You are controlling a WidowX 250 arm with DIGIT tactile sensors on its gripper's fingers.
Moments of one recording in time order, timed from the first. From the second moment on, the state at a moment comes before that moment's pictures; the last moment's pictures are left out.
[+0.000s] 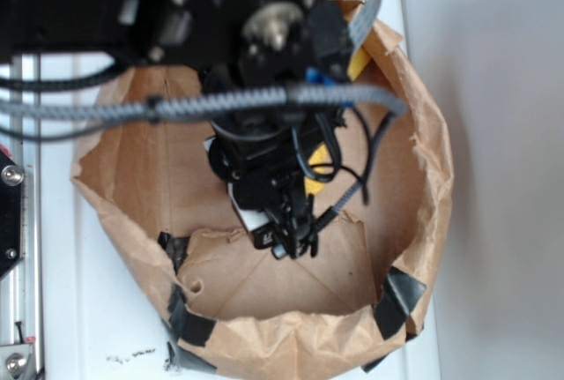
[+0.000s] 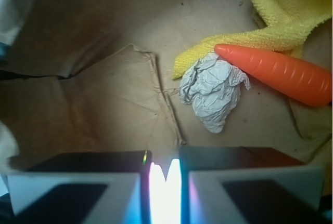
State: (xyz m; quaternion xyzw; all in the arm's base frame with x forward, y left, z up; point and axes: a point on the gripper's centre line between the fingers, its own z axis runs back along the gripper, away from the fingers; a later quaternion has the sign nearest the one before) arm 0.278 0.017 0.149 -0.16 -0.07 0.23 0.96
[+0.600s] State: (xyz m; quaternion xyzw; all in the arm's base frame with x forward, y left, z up) arm 0.282 0.032 0.122 -0.10 -0.11 0.24 0.96
